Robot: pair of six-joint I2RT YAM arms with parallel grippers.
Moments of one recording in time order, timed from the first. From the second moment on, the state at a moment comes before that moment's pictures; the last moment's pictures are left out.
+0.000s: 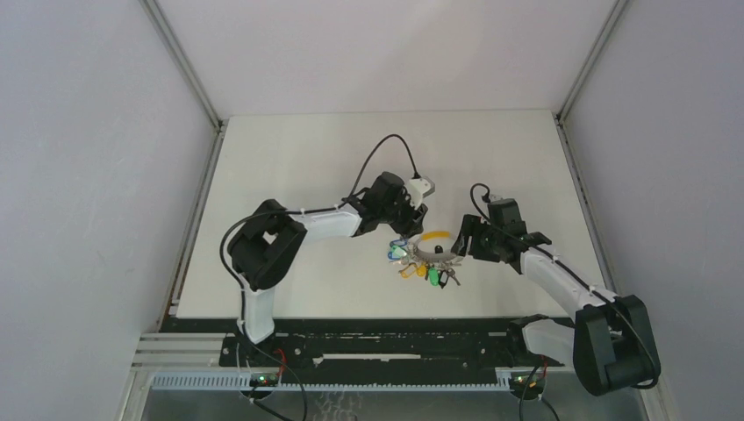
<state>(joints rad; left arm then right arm) -0.78 1.94 1.19 0.08 0.30 0.01 0.24 1.13 0.56 -0.37 -0.17 0.43</state>
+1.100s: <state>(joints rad) -0.68 1.77 0.99 -0.12 0.06 -0.03 0.34 1.62 0.67 0.13 -0.50 0.60</state>
